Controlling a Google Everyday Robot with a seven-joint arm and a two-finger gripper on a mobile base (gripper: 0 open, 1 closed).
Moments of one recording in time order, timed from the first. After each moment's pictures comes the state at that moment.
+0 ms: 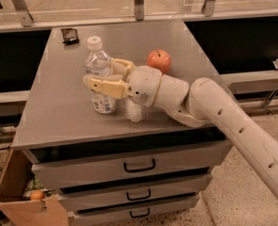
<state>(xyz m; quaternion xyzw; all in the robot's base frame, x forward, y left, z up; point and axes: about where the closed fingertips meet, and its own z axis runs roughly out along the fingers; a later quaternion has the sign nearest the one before) 0.550 0.083 0.937 -0.38 0.50 0.46 0.63</state>
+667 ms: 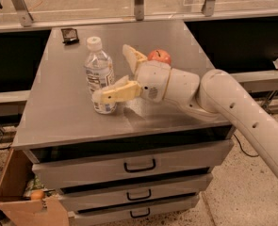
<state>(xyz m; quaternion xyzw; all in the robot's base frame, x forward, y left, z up) 0.547 0.067 0.943 -0.40 0.52 0.45 0.61</state>
